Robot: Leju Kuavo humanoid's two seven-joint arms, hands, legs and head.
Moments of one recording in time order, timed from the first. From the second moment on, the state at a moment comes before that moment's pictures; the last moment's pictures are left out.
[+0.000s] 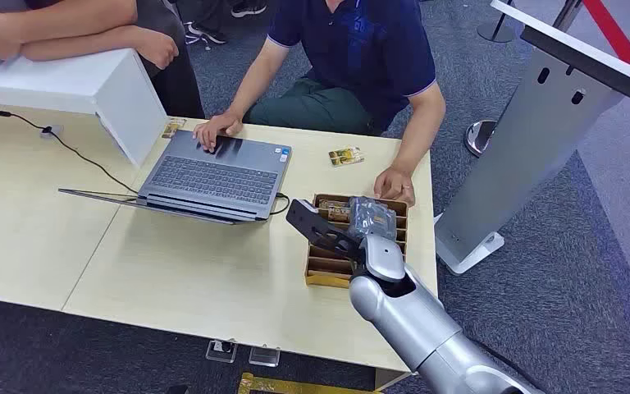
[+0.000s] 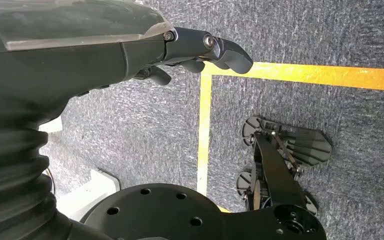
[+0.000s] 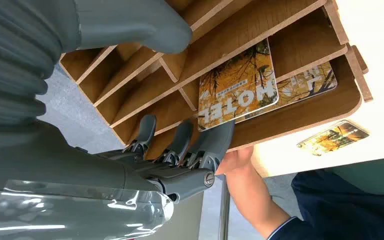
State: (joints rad) left arm -0.11 0.03 -1.05 -0.21 1.17 0.17 -0.03; right arm -0.74 0.20 0.90 -0.81 0.70 -0.10 0.46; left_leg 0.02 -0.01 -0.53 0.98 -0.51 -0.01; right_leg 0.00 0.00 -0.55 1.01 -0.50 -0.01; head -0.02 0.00
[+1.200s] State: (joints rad) left arm -0.11 0.03 -1.05 -0.21 1.17 0.17 -0.04; right arm -0.75 0.20 0.90 -0.80 0.70 -0.11 0.46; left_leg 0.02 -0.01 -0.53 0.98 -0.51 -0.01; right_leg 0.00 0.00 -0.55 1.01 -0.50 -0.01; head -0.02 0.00
